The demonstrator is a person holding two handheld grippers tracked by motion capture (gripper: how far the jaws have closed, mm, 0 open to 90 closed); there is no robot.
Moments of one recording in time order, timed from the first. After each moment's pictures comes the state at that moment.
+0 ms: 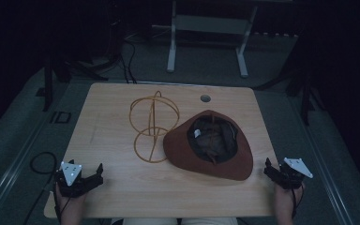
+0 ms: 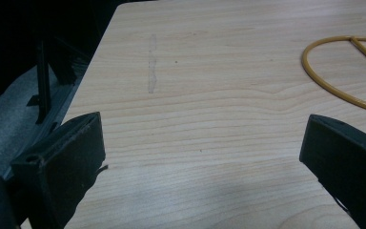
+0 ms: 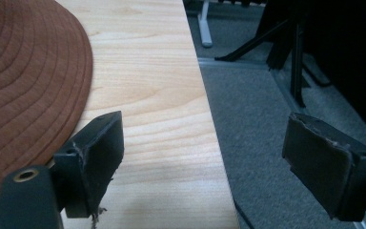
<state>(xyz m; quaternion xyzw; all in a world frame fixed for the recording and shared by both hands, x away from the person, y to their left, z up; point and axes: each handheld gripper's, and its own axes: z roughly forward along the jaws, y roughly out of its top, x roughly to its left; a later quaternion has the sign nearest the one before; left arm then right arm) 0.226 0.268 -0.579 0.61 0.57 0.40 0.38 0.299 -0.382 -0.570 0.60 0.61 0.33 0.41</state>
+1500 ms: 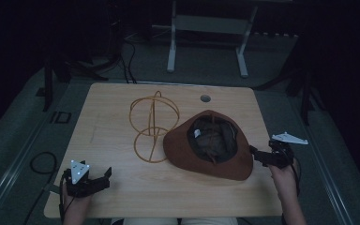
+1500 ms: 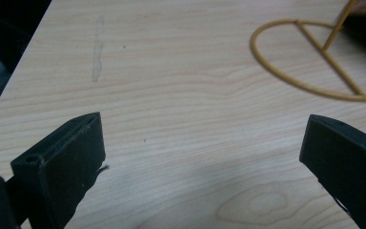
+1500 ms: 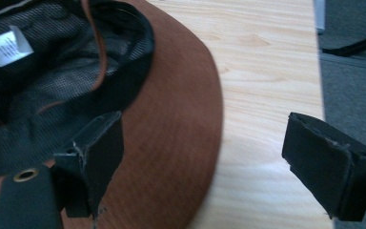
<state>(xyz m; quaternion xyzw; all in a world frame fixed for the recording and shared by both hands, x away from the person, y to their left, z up) 0.228 0.252 -0.577 0.66 0.55 0.33 0.39 0.340 -0.338 -0.493 0.51 0.73 0.38 0.25</state>
